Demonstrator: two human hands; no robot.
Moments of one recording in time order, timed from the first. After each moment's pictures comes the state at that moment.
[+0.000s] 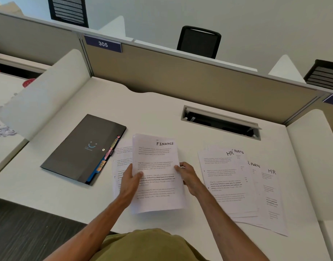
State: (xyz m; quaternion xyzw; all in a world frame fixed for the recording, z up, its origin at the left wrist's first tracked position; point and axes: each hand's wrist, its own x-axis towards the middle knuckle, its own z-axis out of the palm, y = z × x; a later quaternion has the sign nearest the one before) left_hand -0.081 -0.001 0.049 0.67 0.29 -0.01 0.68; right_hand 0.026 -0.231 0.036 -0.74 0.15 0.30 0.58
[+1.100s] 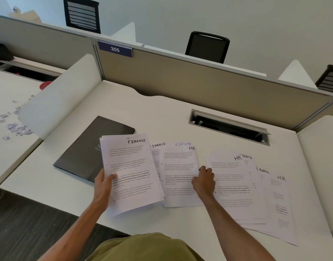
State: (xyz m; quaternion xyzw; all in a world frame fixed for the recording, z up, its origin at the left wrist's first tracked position) left_hand -0.122 0.090 0.059 0.64 0.38 0.08 0.67; right_hand 0.021 -0.252 0.024 -0.98 0.08 0.11 0.14
